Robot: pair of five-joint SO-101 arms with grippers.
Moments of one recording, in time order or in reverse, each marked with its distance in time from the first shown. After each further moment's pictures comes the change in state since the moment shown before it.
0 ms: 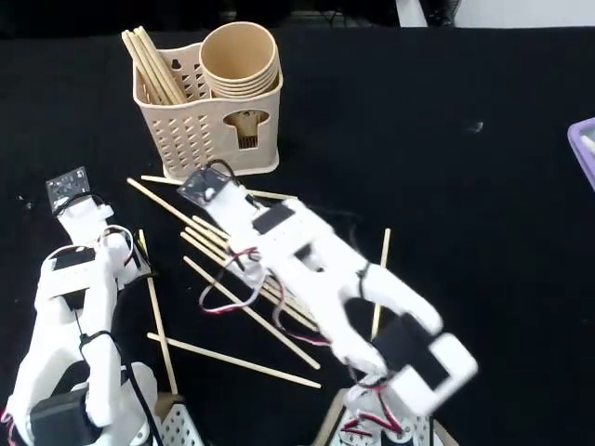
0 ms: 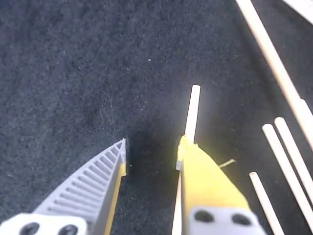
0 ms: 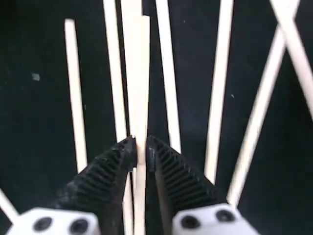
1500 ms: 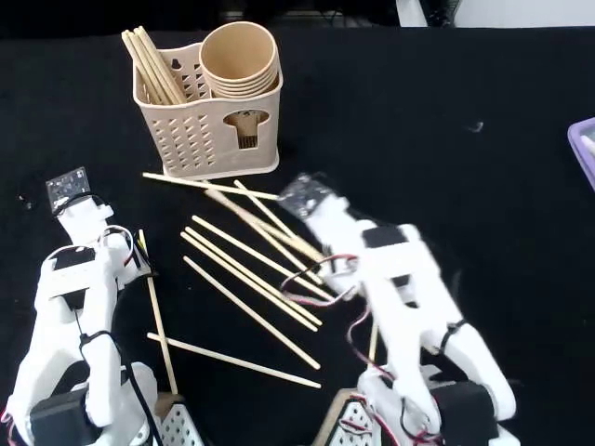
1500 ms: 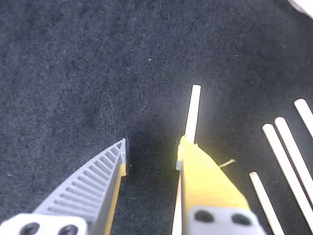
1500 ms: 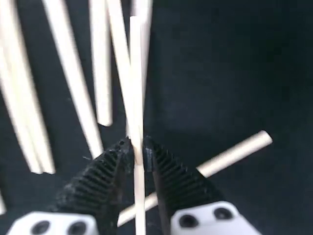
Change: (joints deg) left arm 0.0 0.0 0.0 0.0 0.0; right arm 27.7 -23.8 23.3 0.6 21.5
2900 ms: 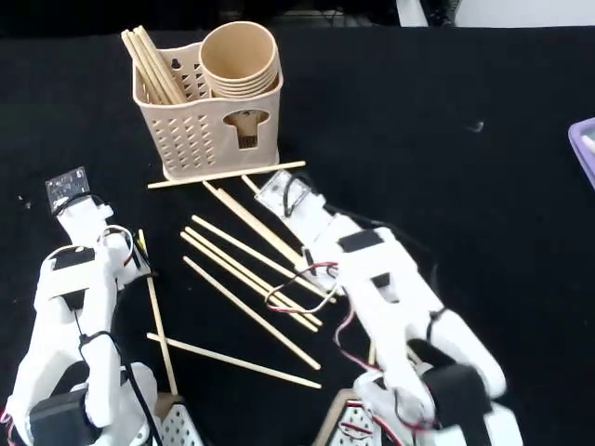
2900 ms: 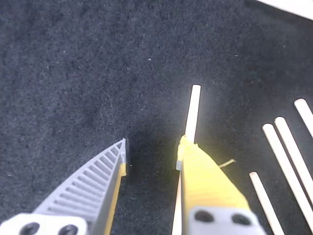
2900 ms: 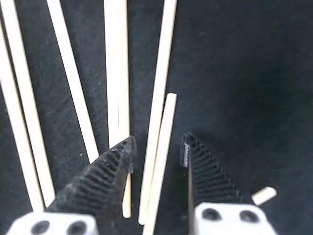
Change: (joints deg) left arm 0.0 0.0 0.0 0.0 0.0; right arm -9.2 7.8 1.0 -14.1 -5.5
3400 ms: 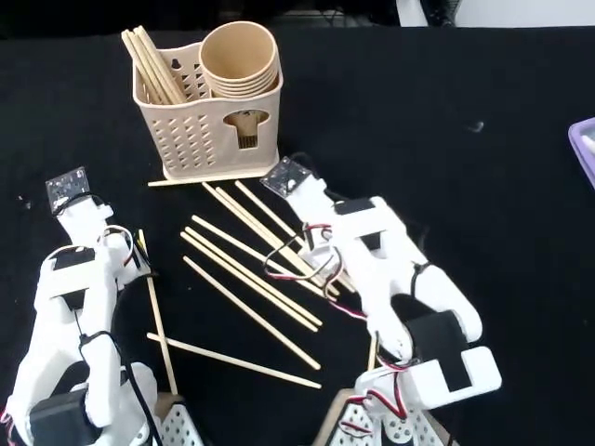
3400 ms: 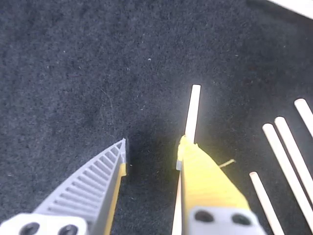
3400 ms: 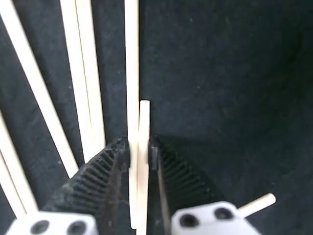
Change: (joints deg) left arm 0.0 0.0 0.0 0.0 0.0; right arm 3.4 14.3 -14.2 8.1 -0.1
